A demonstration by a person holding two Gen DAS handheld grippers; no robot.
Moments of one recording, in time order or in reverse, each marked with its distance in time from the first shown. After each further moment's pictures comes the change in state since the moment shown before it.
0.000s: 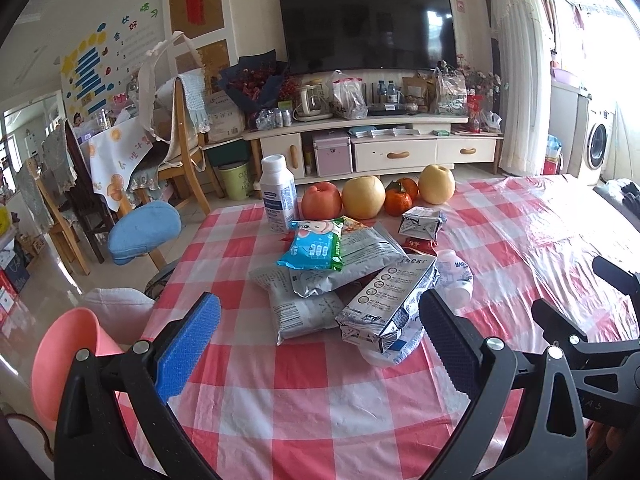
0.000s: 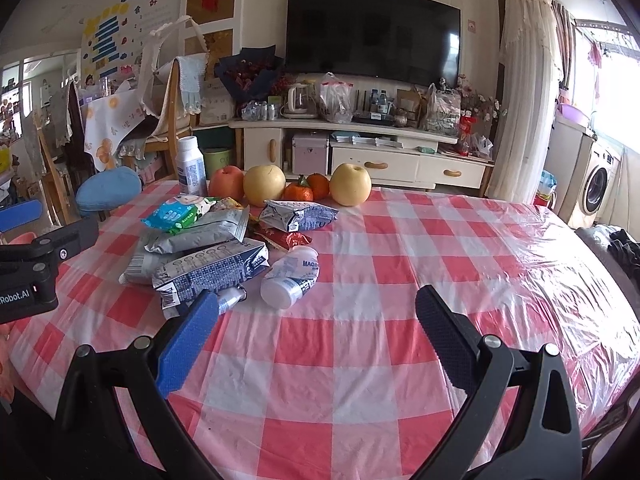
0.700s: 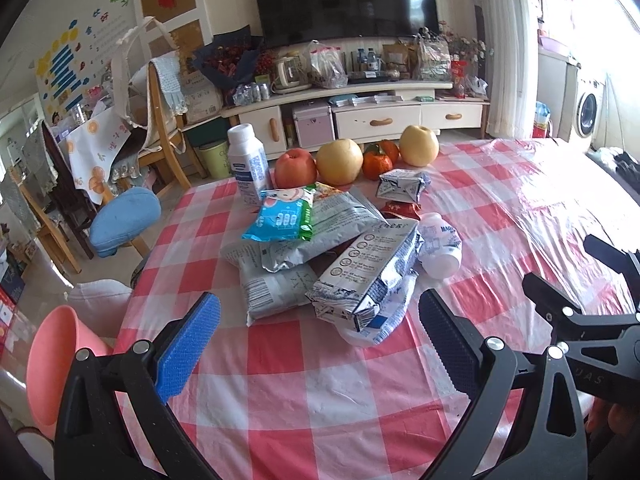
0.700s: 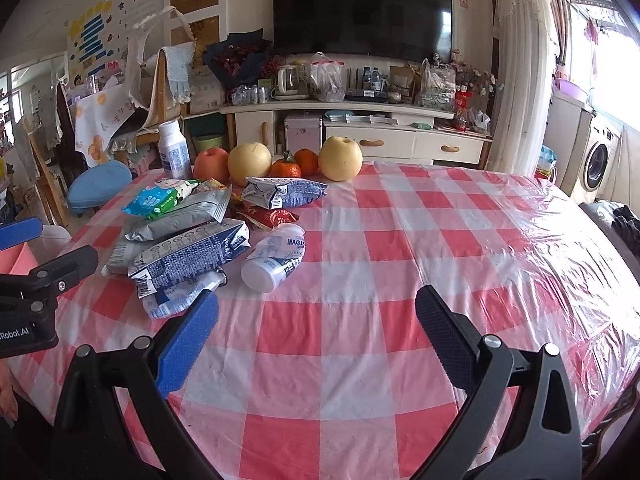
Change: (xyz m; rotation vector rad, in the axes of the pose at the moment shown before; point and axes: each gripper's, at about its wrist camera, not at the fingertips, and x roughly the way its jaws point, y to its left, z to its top) left arm 0.027 -0.028 -0.009 0.074 0.110 -0.042; right arm 0.029 -0.021 -0.011 0.056 0.084 0.012
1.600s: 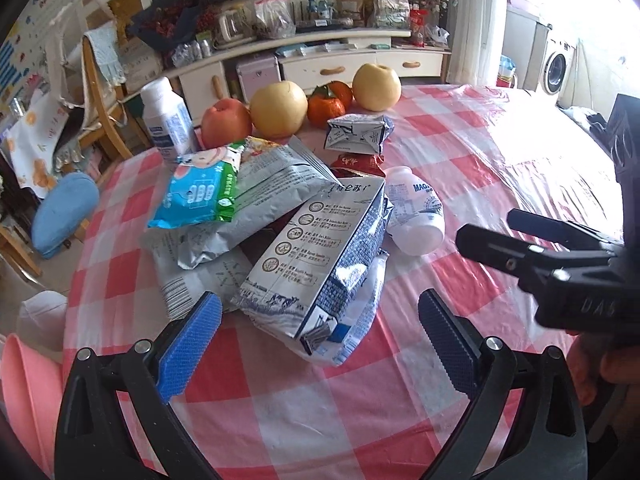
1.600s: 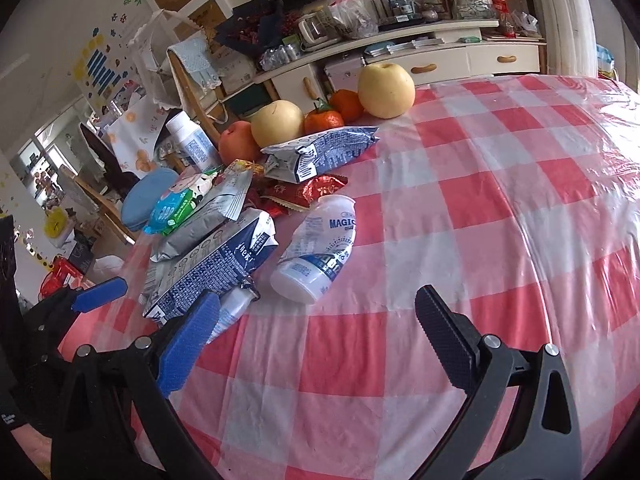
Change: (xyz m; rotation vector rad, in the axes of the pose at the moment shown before) left arm 0.078 -0.017 0.015 0.073 0.196 -0.180; right arm 0.086 -0.021 0.016 0.197 0.200 0.344
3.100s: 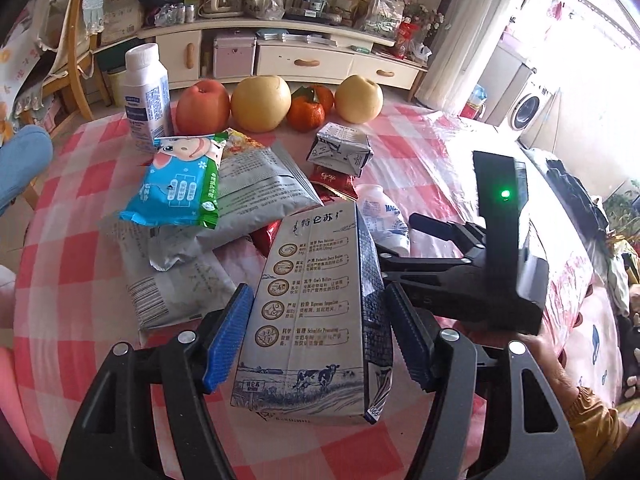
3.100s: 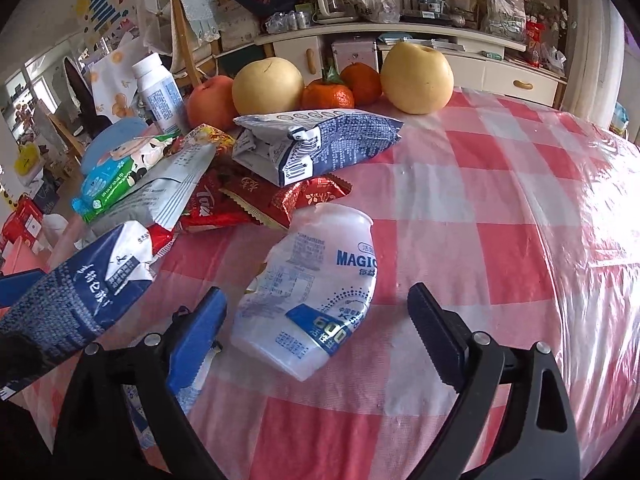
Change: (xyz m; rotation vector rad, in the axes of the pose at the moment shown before) left arm -0.004 0.033 0.017 -0.150 0.034 -0.257; right arm 0.079 0.011 0.033 -0.216 0.091 -0.171
